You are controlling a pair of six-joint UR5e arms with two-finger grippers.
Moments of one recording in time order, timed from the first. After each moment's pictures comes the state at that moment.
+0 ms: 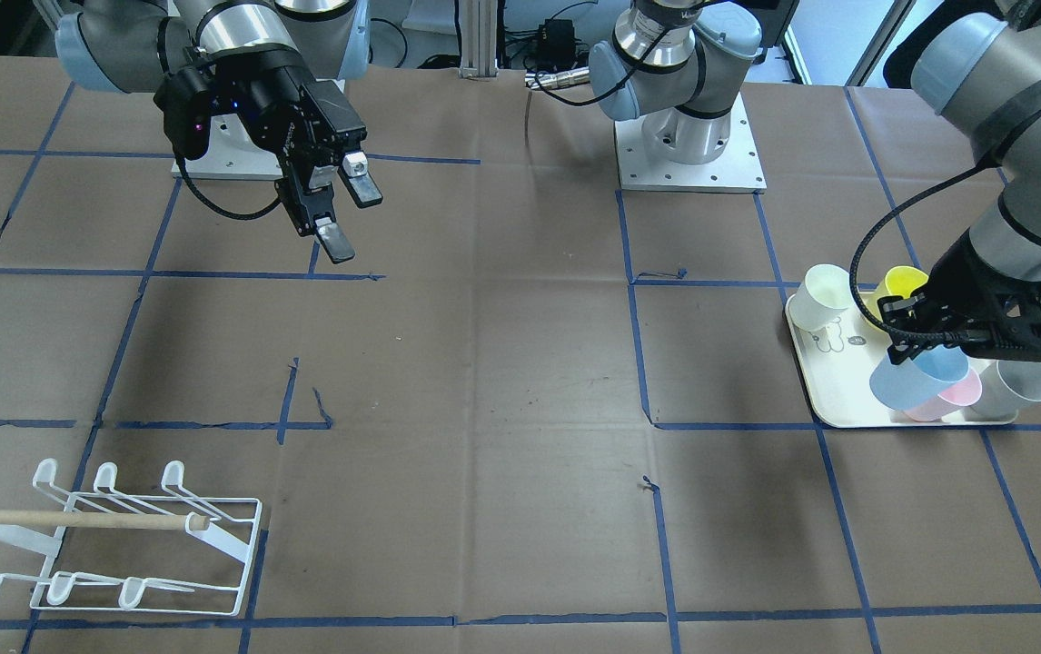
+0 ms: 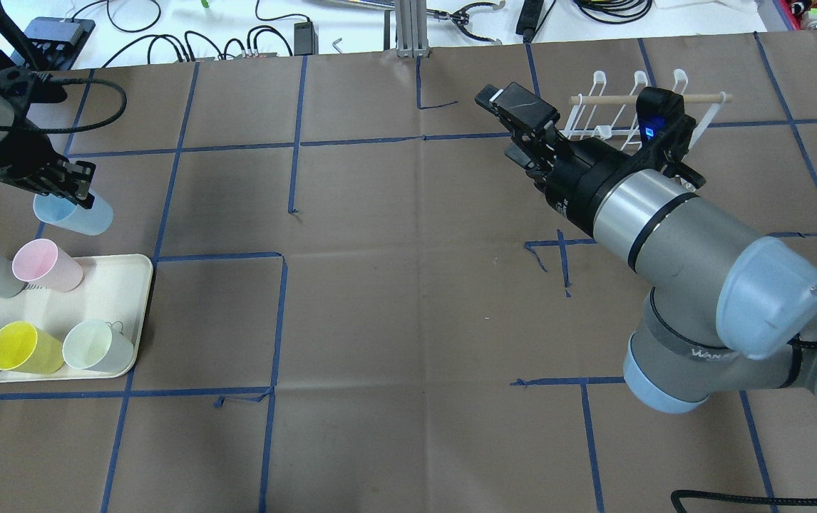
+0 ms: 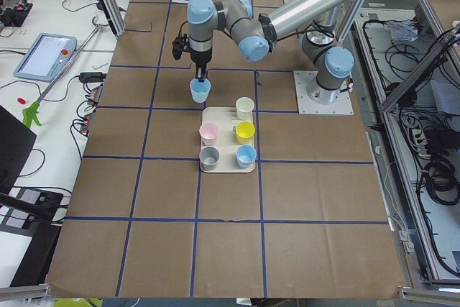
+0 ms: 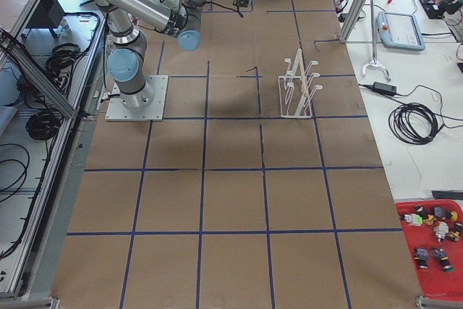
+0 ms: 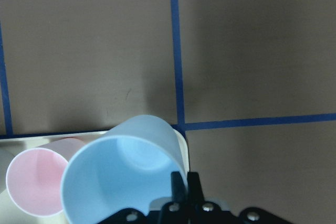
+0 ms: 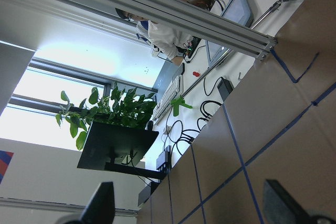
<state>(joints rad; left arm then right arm) -1.19 -1.70 -1.68 -1.29 1.56 0.45 1.59 -1.63 2.32 -3.54 -1.04 1.15</state>
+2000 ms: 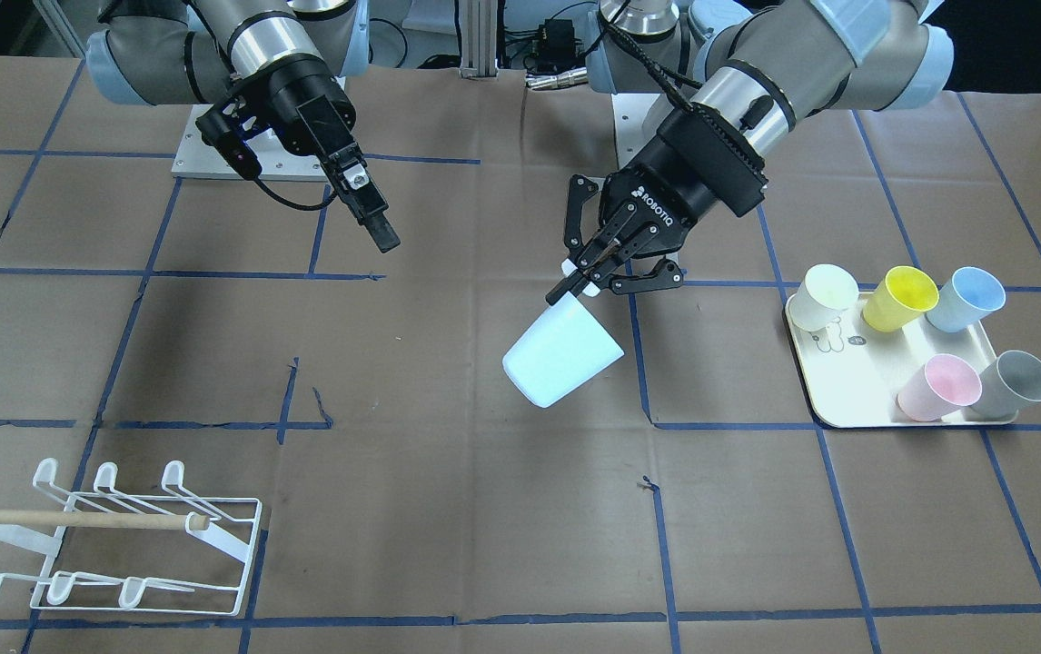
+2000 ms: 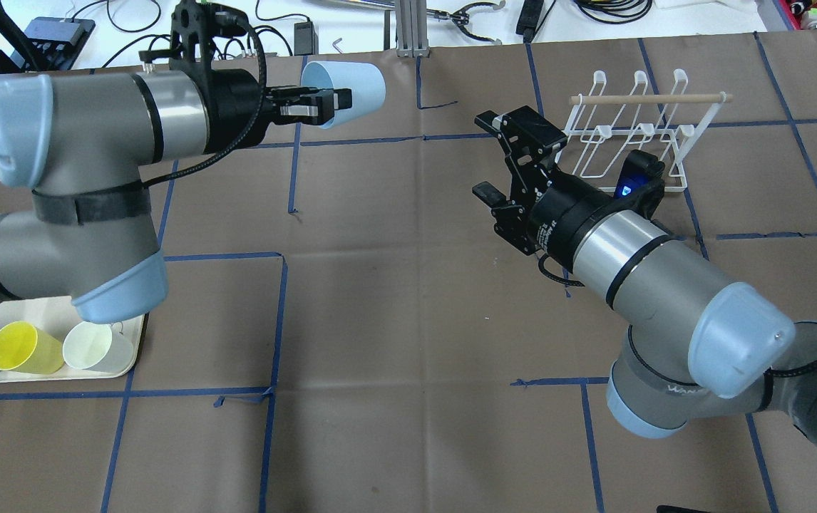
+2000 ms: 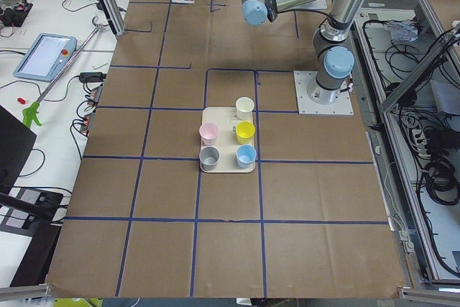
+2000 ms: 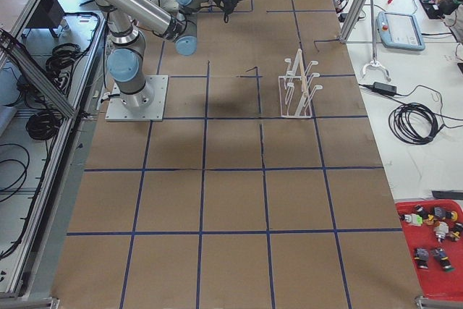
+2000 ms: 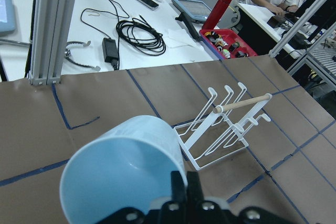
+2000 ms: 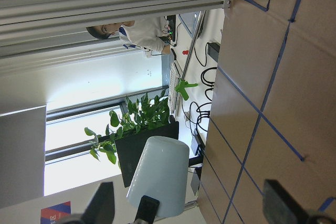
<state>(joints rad) -1.53 -1.59 -2.08 -0.21 0.78 0.13 1.65 -1.61 2.38 -3.60 -1.06 1.62</state>
